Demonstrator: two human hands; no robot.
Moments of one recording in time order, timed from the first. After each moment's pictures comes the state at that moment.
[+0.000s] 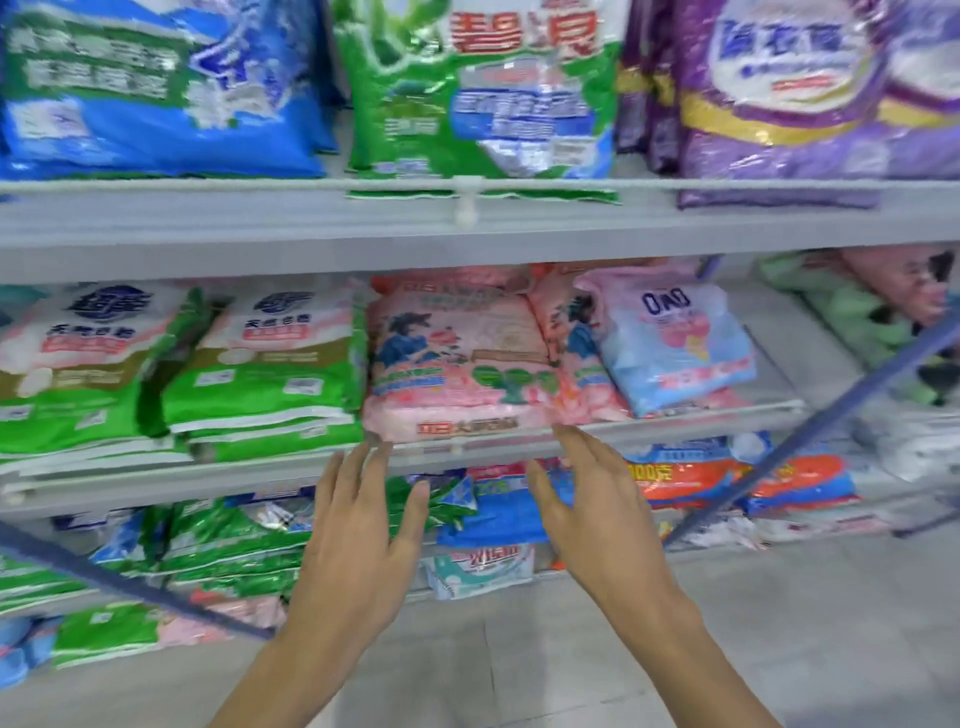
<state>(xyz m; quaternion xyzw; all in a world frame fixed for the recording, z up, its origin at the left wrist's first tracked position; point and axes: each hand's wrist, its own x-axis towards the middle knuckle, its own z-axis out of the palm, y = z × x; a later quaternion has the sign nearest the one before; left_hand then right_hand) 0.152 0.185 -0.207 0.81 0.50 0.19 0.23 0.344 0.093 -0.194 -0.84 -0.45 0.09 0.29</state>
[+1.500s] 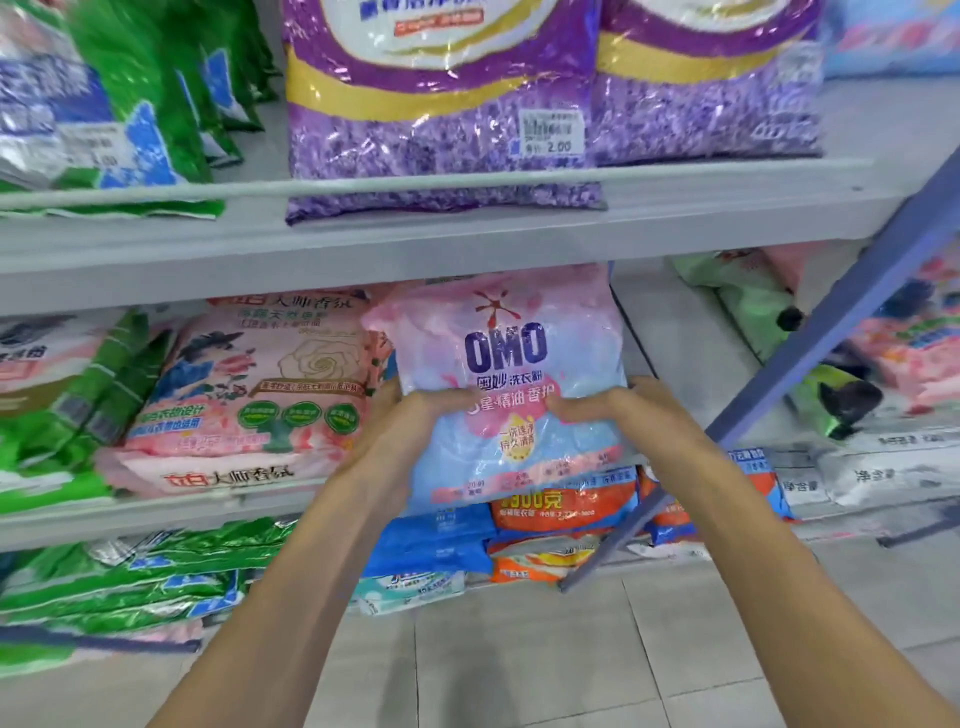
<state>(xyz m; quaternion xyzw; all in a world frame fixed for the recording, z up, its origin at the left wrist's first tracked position) 0.472 0.190 -0.197 0.45 0.52 0.25 0.68 0.669 0.077 -0.180 -0.73 -0.25 0.43 0.46</state>
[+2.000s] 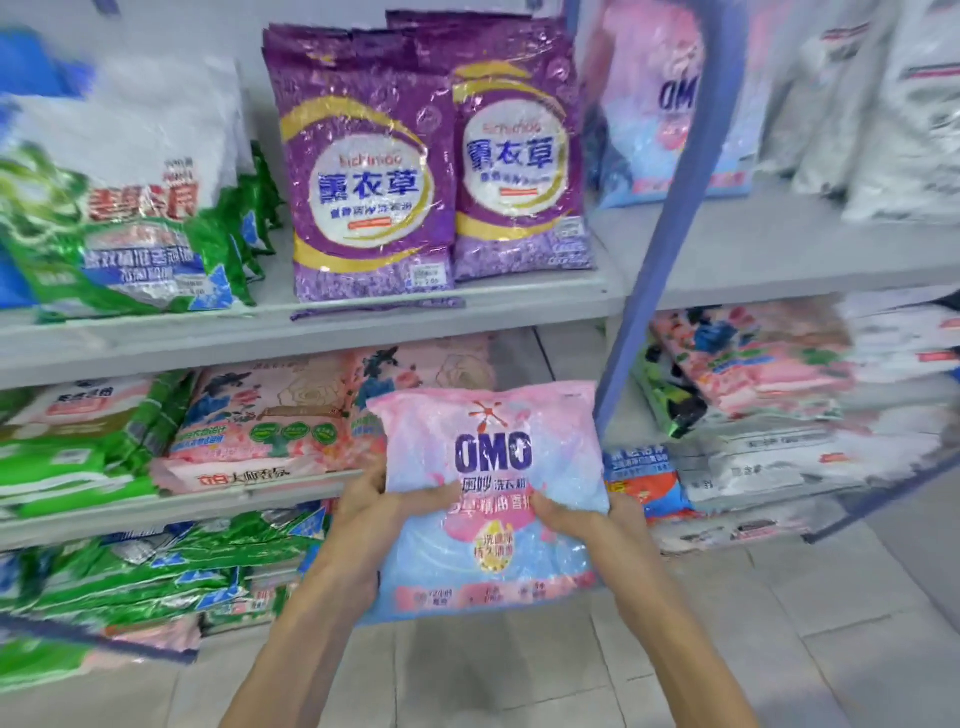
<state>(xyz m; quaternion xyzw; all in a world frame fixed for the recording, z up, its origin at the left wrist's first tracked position) 0.437 0.032 -0.082 0.45 0.47 0.24 0.73 0.613 -0.099 -0.097 -0.65 -0.17 0.45 0.58</state>
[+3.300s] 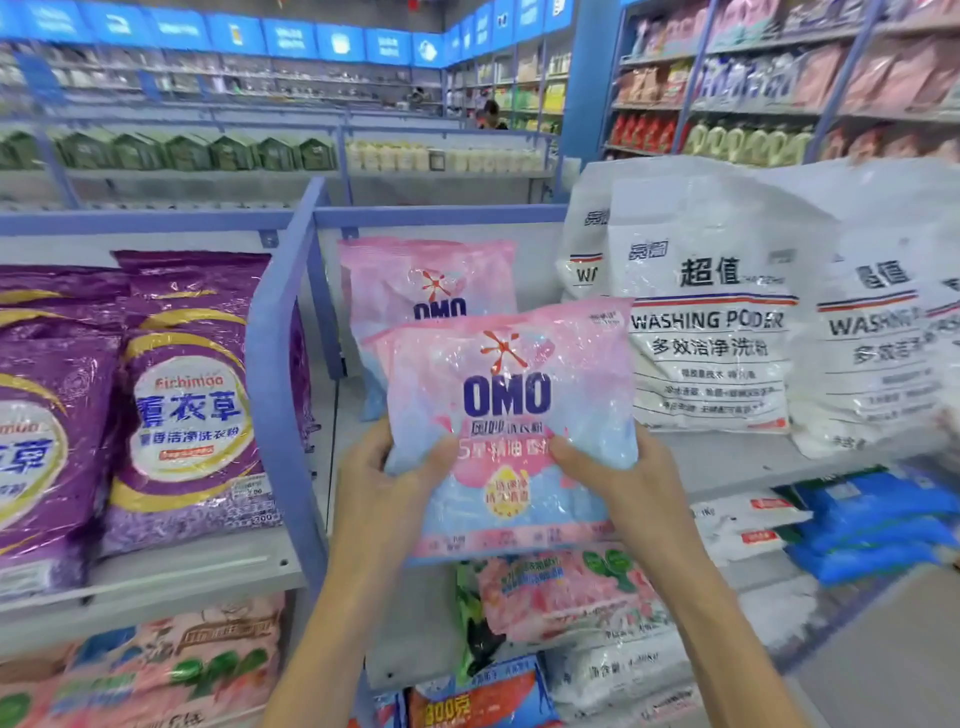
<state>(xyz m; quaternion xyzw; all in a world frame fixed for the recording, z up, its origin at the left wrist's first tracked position) 0.806 0.013 0.070 0.59 0.33 0.45 0.59 0.963 -0.111 0.084 -0.65 -0.32 0.23 0.65</state>
